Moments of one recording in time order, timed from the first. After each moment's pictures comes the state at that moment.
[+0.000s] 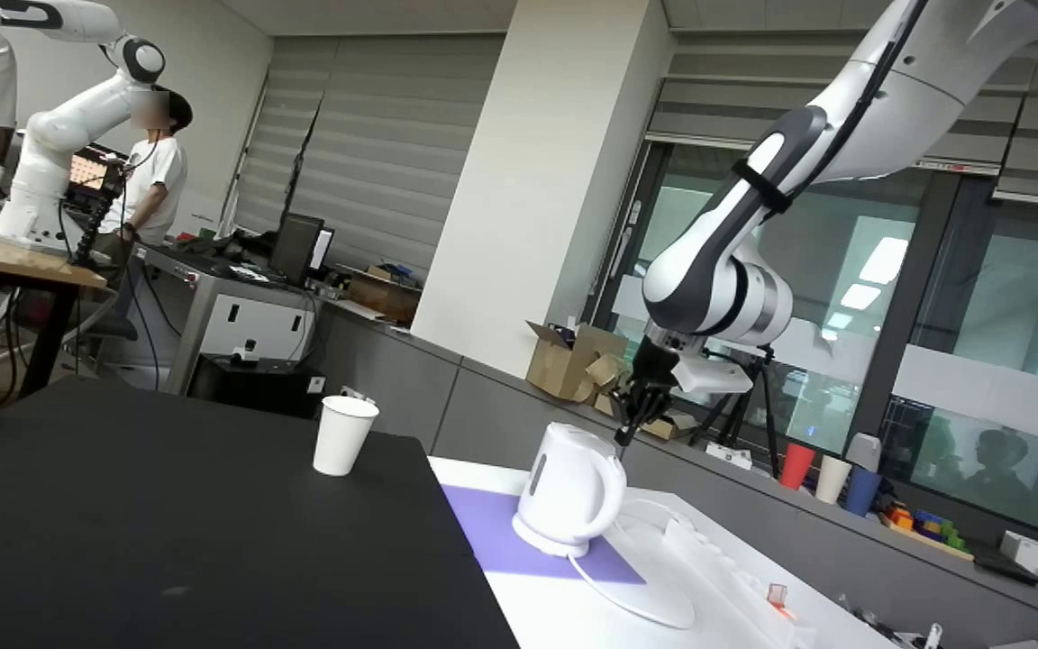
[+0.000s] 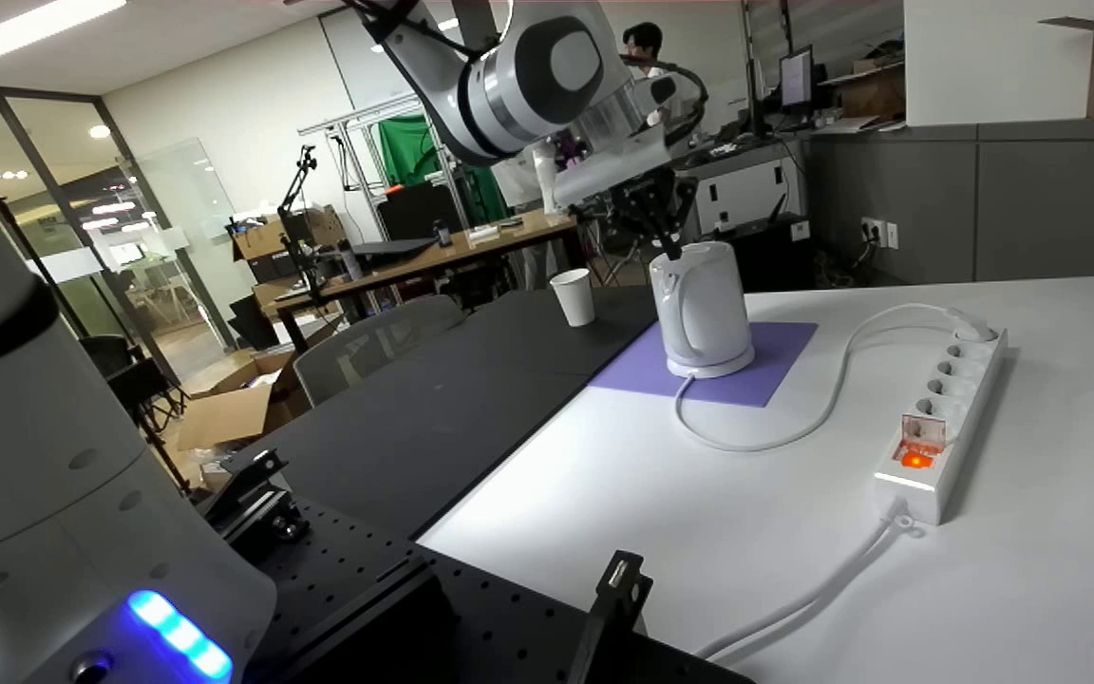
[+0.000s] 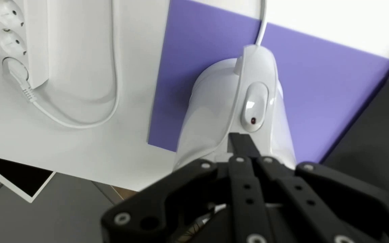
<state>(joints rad) -0.12 0.41 -0.08 -2.20 -0.08 2.95 -0.28</state>
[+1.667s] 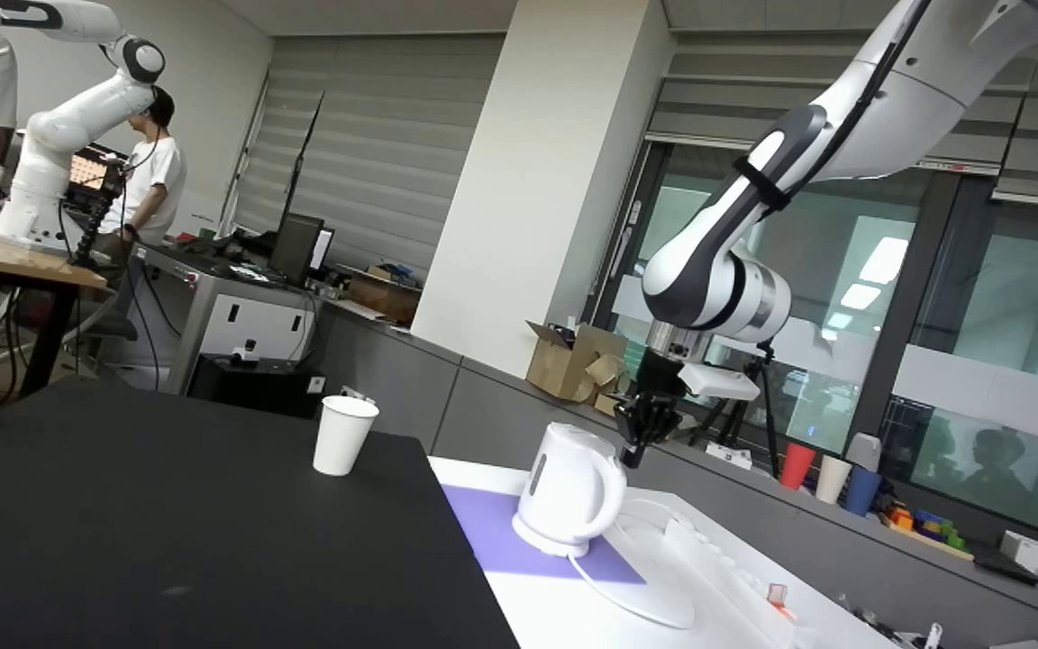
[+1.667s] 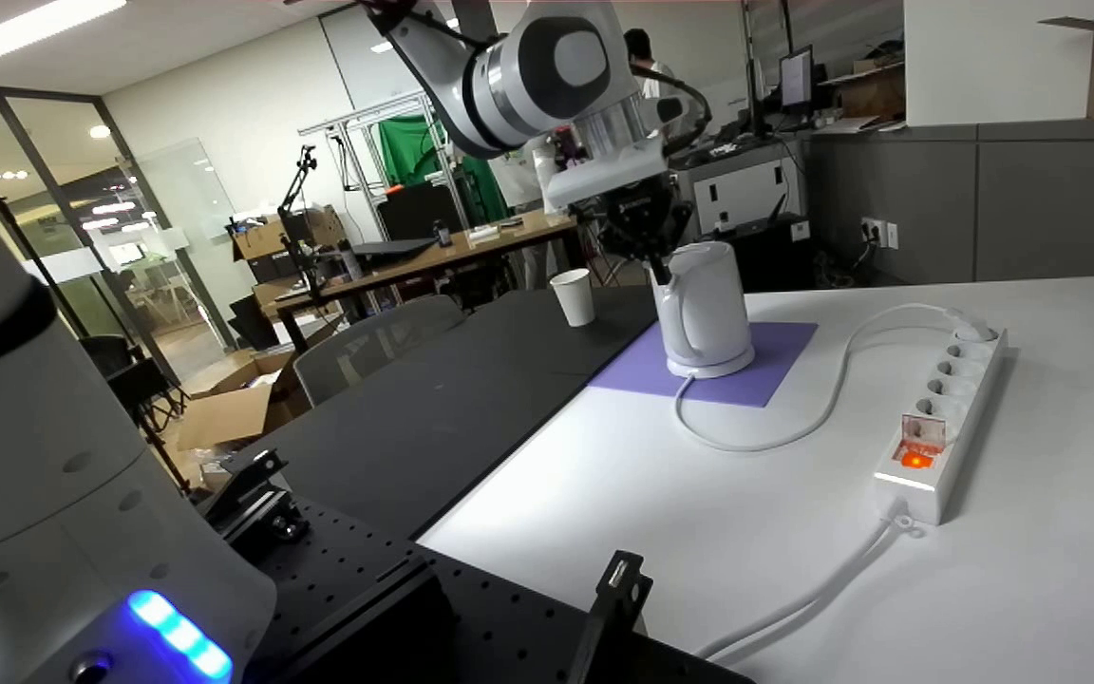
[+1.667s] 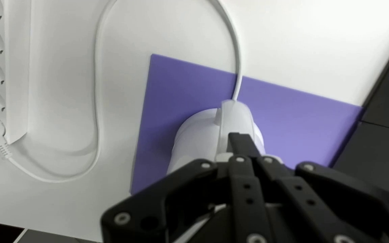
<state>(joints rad) -0.17 0.42 -0.03 -2.17 -0.05 2.77 -0.30</state>
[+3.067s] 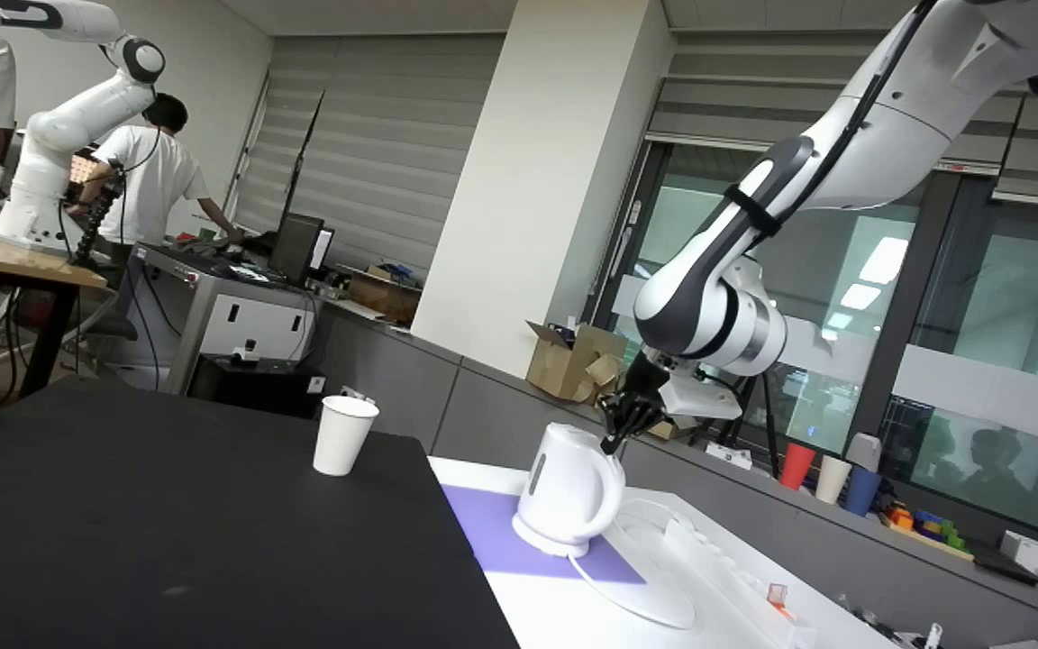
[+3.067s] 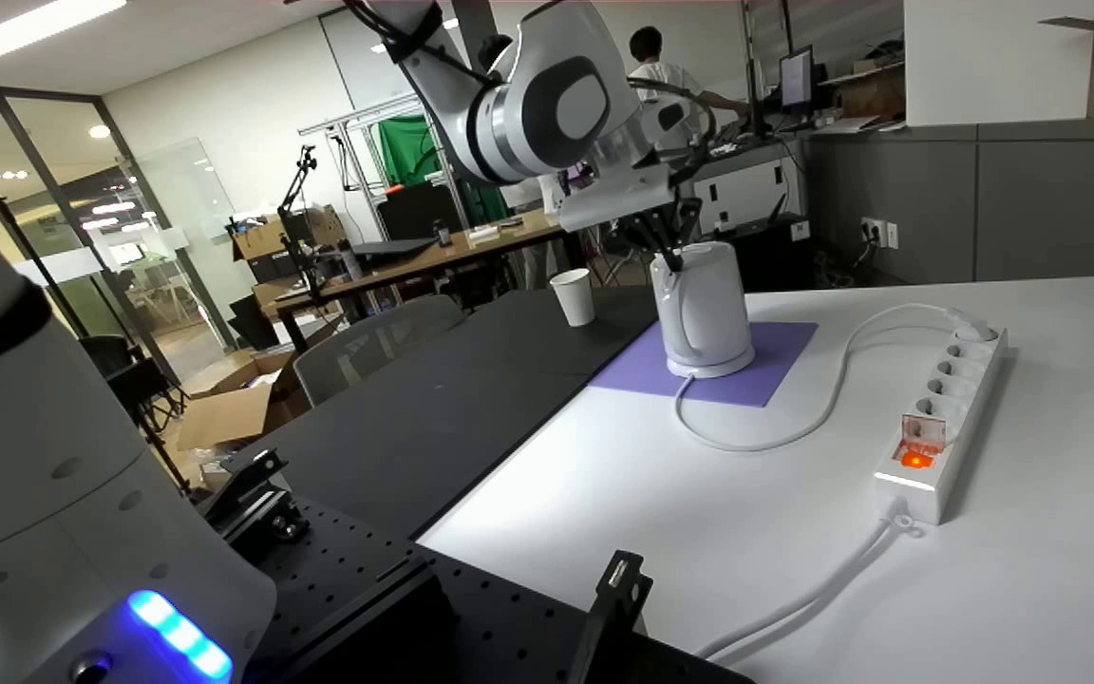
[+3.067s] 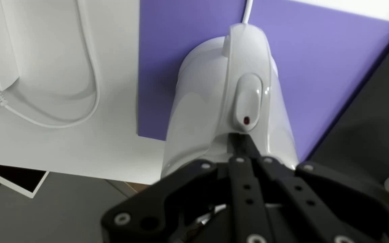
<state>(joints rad) -0.26 0.49 0.07 -2.20 0.00 3.11 -0.30</state>
